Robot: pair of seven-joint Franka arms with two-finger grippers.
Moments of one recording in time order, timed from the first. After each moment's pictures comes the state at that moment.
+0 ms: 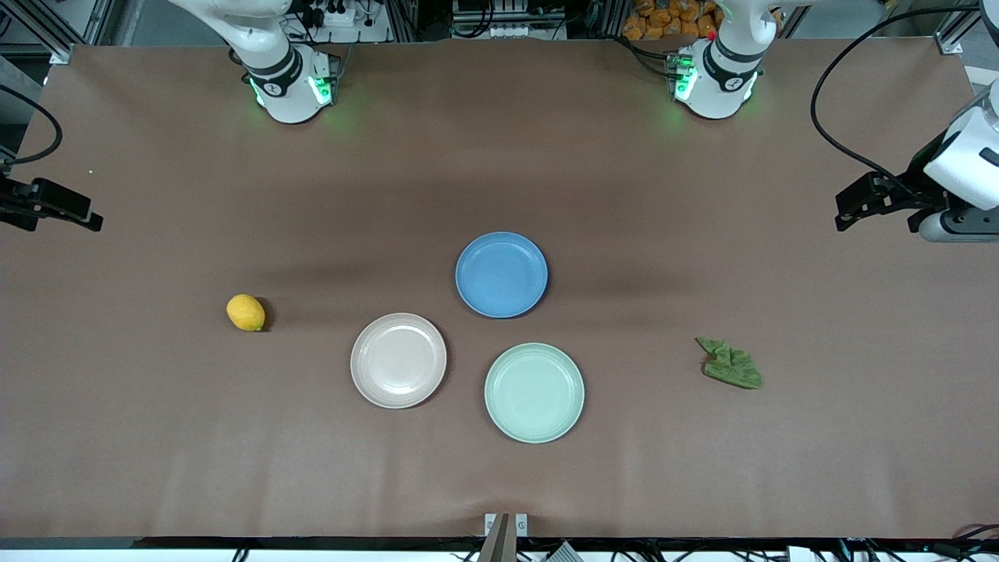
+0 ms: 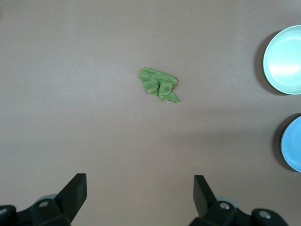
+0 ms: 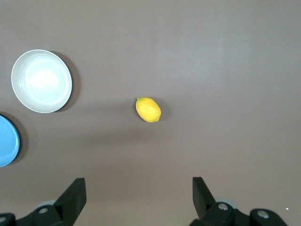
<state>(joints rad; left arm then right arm) 0.03 0.02 -0.12 -1.58 0.02 1.65 -0.05 -0.16 0.09 0.05 -1.47 0.05 1.51 -0.07</state>
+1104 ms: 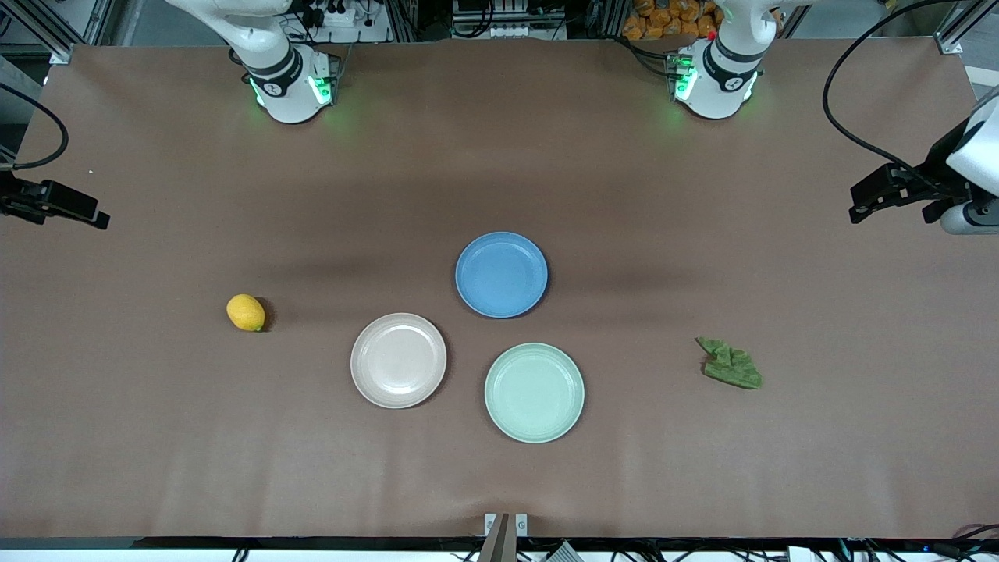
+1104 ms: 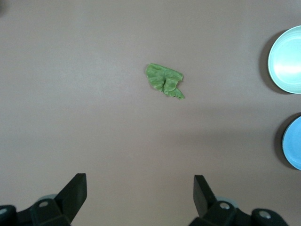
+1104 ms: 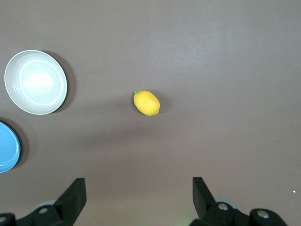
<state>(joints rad) 0.05 0.02 -0.12 -1.56 0.02 1.60 -0.05 -0.11 0.08 0.00 -1.49 0.05 1.49 0.01</state>
